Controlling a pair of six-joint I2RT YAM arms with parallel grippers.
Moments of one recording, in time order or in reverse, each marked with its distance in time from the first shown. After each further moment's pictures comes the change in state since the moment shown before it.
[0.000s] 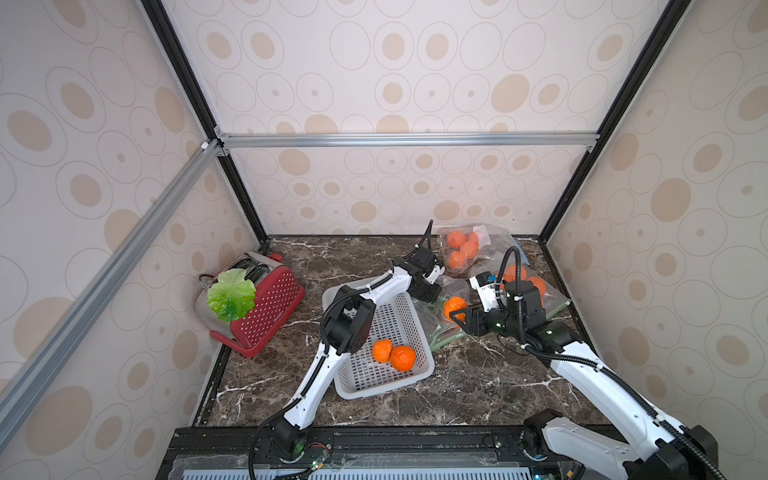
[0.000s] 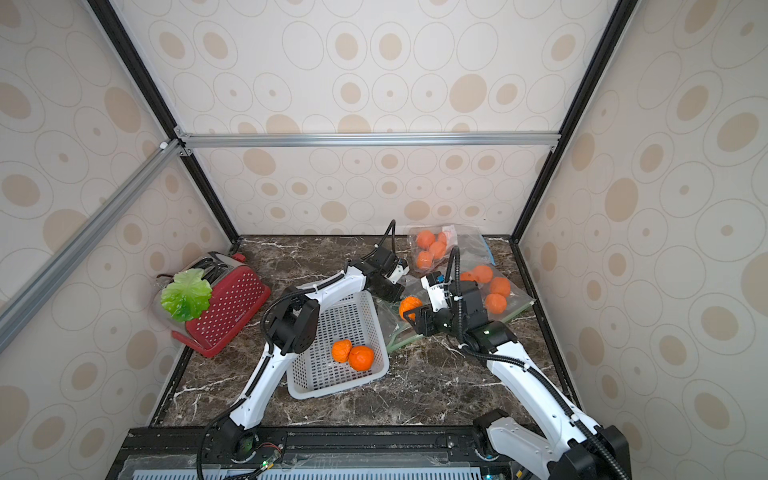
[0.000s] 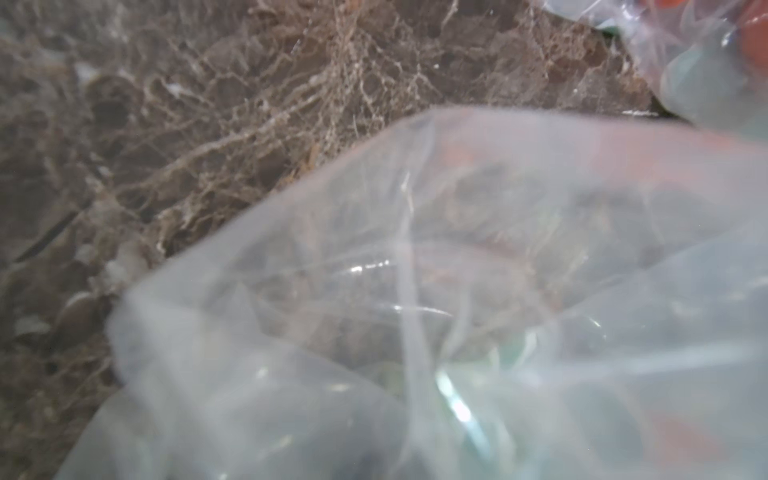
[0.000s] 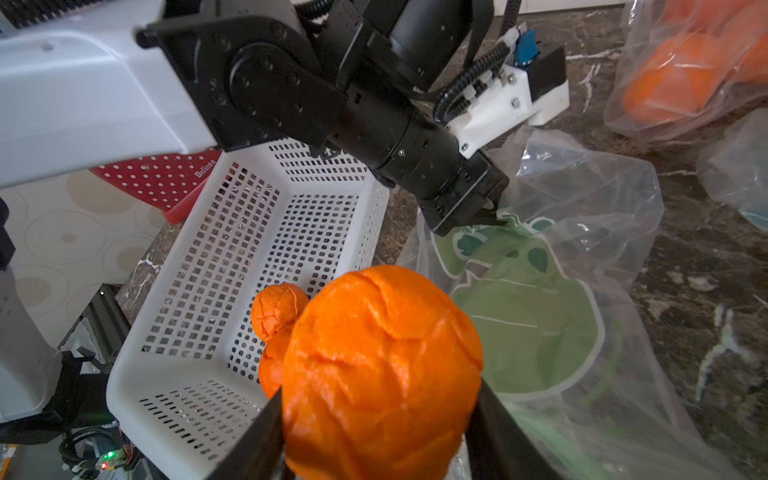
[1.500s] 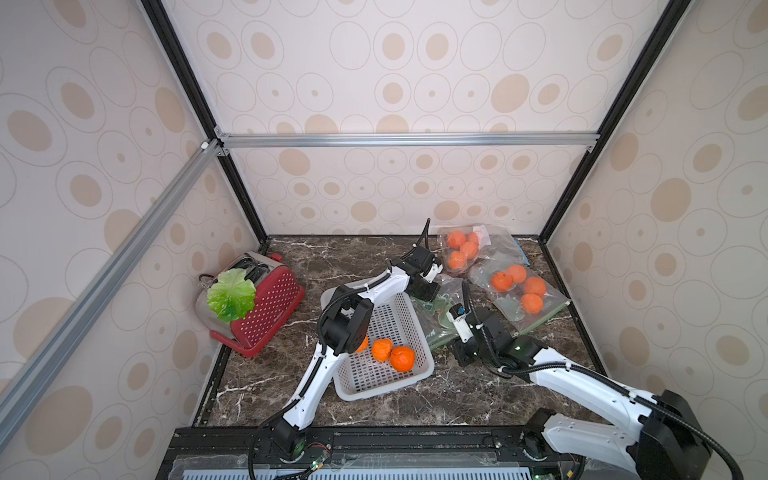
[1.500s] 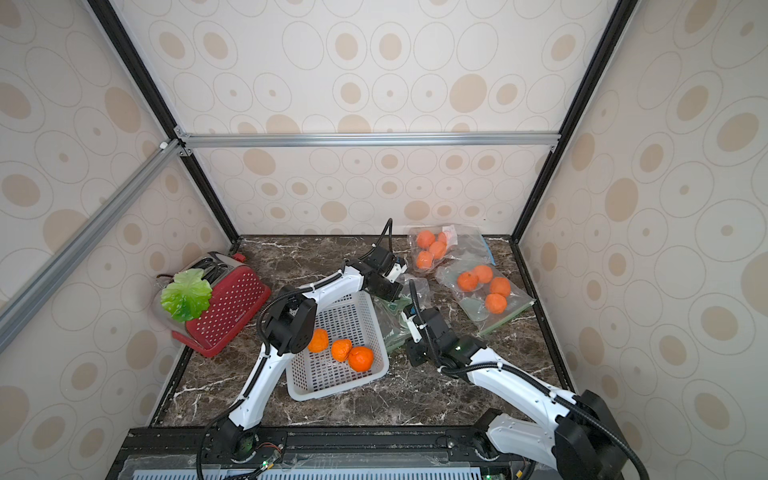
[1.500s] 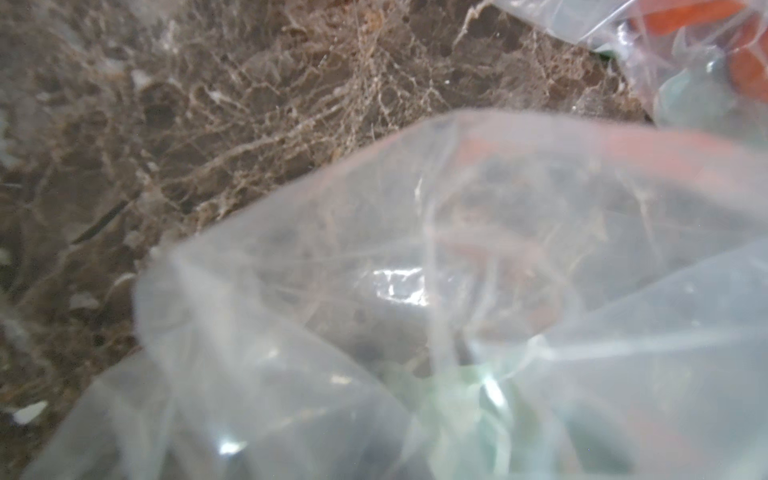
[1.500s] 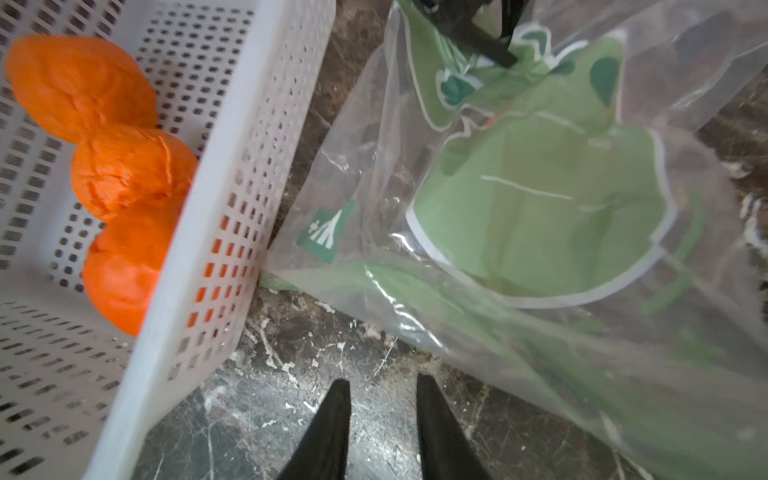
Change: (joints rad) left arm 0.013 -0.039 -0.054 0.035 -0.013 -0.030; right arm 0.292 0.145 -0.126 -0.033 0.393 -0.028
